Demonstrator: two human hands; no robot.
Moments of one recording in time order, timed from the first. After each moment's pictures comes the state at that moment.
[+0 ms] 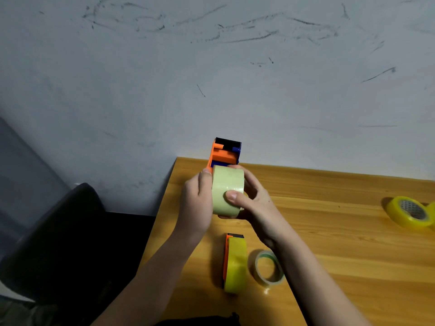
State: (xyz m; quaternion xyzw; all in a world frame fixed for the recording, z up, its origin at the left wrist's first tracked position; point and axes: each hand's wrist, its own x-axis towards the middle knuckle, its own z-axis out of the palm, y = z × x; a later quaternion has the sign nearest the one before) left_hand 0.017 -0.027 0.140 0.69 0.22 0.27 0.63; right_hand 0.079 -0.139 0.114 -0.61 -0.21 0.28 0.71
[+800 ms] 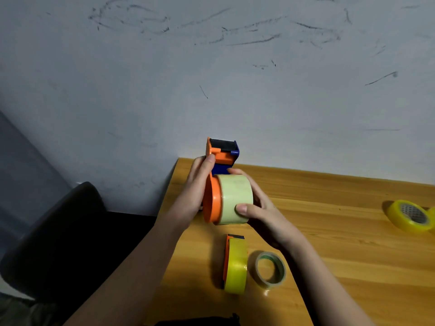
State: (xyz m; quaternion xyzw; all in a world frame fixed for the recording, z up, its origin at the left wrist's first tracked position) left_hand 0.033 0.004 0.130 0.66 0.18 0.11 0.72; right_hand 0.084 -0.154 0.109 -0.57 -0.31 0.33 0.68
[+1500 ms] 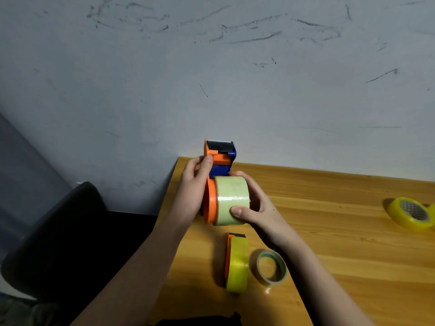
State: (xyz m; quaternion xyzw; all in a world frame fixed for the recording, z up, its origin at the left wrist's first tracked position) left_hand 0.031 0.005 0.131 0.67 0.22 0.18 0.68; right_hand 0.077 -0.151 0.102 -0.60 -0.30 0.28 0.69
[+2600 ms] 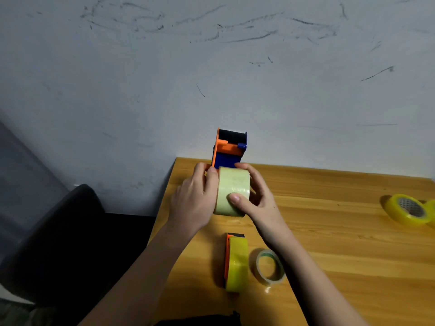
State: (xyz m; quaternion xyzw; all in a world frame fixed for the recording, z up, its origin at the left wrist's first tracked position) left_hand 0.020 -0.006 0.132 0.90 0.21 0.16 0.35; right_hand 0.073 -0.143 0.107 -0.62 -0.26 0.18 0.72
